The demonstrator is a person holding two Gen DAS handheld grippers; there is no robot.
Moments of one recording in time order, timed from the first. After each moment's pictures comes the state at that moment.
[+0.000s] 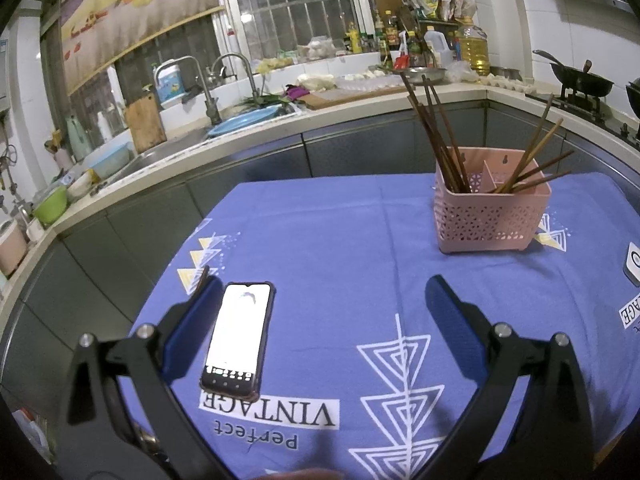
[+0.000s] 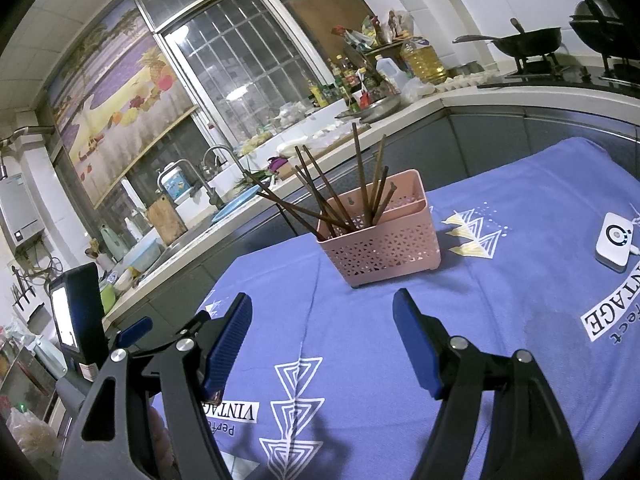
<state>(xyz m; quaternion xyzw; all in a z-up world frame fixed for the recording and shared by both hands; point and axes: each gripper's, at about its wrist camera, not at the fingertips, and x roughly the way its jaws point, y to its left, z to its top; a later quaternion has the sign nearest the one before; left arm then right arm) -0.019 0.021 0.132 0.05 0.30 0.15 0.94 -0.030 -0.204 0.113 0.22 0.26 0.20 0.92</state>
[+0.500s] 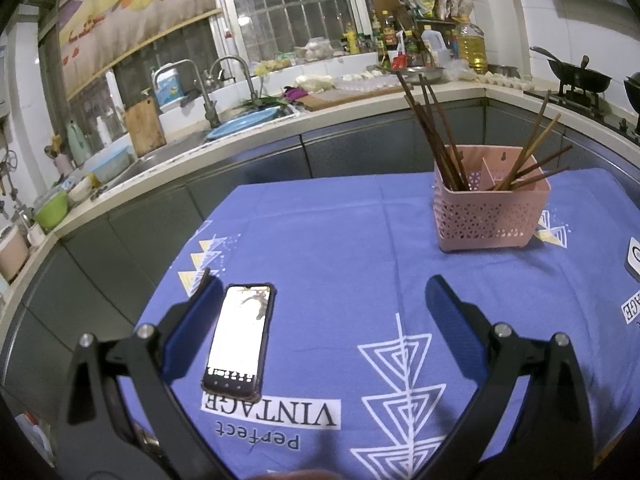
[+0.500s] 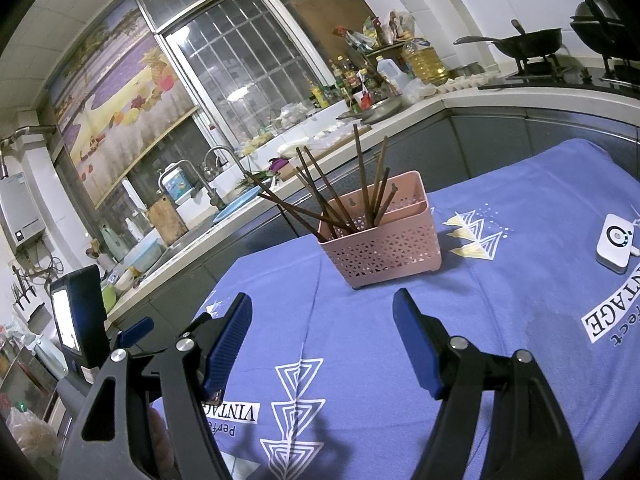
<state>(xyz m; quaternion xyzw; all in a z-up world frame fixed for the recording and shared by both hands) -0.020 0.022 0.132 0.06 0.30 0.15 0.94 -0.030 -0.204 0.113 0.22 0.26 0.20 0.92</state>
